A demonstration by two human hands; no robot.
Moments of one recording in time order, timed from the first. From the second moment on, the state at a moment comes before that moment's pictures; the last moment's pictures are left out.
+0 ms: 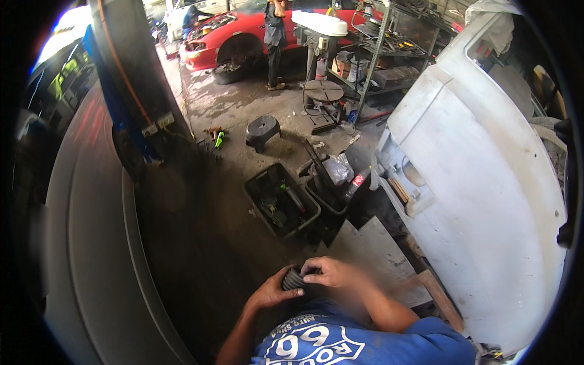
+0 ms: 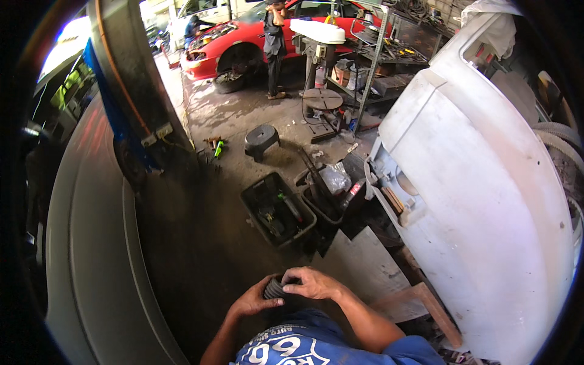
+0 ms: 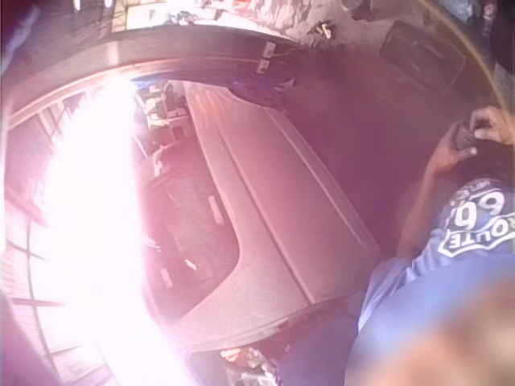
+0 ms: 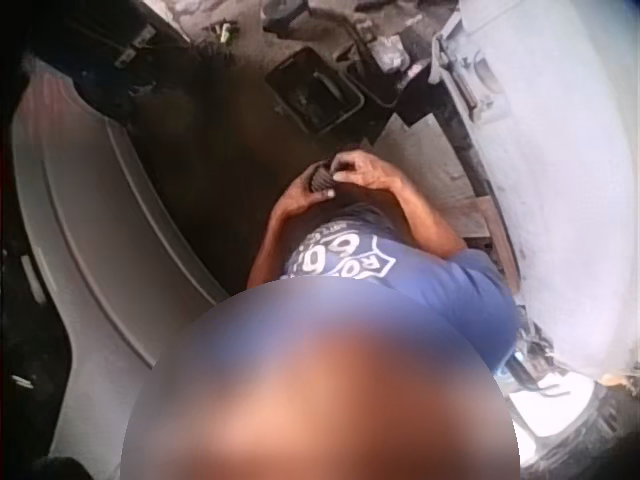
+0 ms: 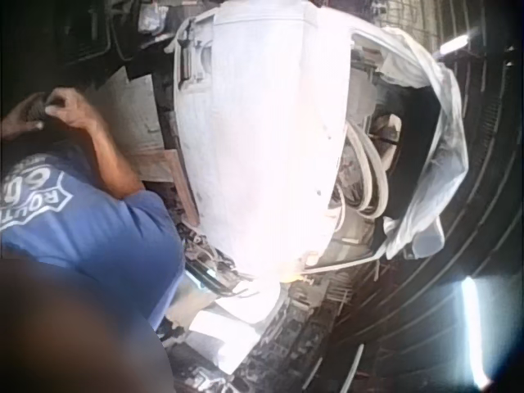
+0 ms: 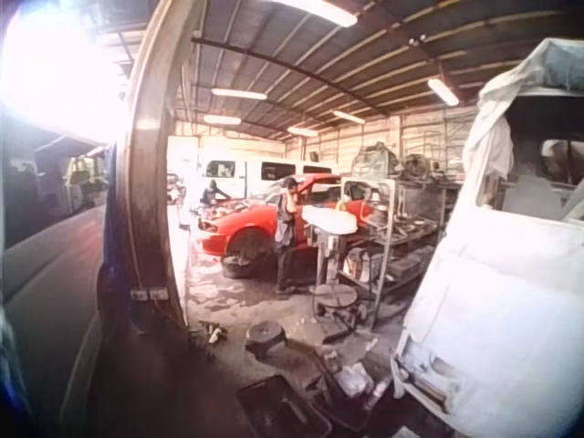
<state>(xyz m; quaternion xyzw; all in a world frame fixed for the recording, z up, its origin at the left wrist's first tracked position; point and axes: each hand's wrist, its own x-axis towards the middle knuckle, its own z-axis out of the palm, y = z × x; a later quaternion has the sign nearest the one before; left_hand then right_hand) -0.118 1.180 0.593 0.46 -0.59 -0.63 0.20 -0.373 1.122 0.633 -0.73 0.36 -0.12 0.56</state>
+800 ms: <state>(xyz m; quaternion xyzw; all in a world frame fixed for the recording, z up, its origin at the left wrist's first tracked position) 0.208 0.684 0.579 0.47 -0.60 -0.60 0.23 -0.037 0.650 0.615 -0.73 0.36 -0.21 0.53</state>
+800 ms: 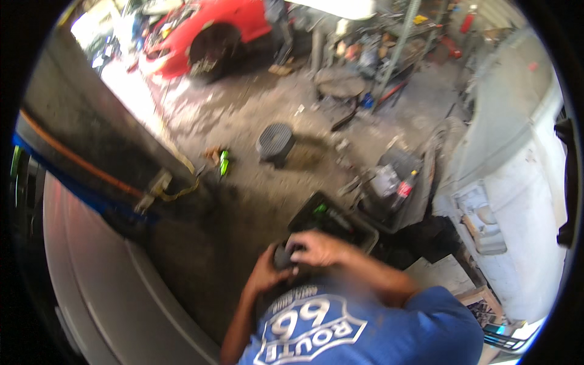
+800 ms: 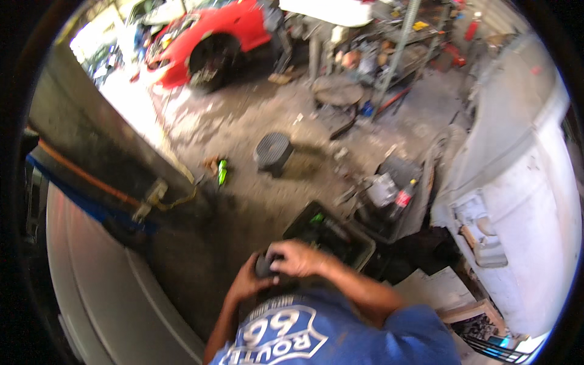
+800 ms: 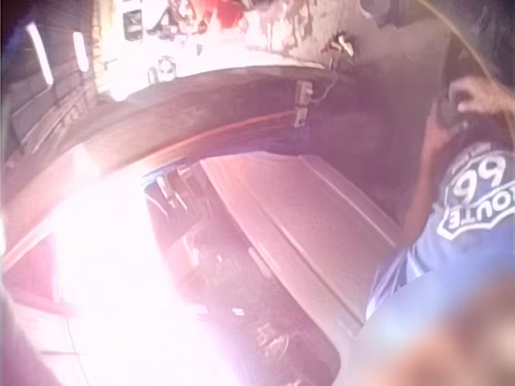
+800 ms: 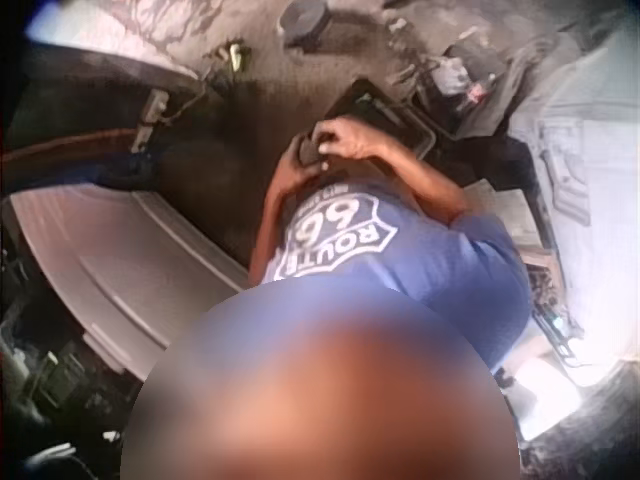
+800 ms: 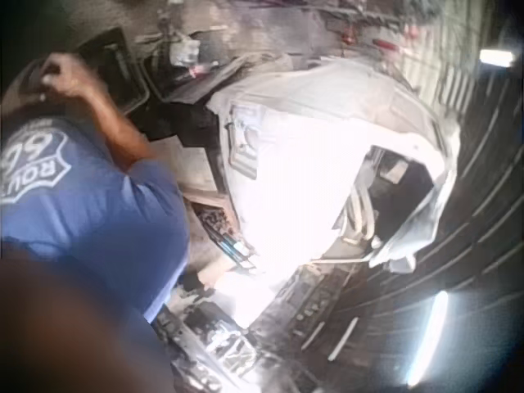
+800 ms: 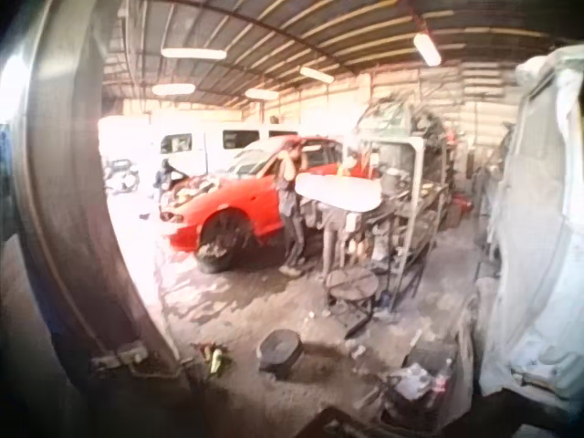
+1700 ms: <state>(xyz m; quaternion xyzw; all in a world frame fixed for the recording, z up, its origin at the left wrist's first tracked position) 0.329 0.053 0.612 0.40 -0.70 -0.55 0.23 0.080 0.070 0.664 -0.70 0.49 -0.24 0.45</state>
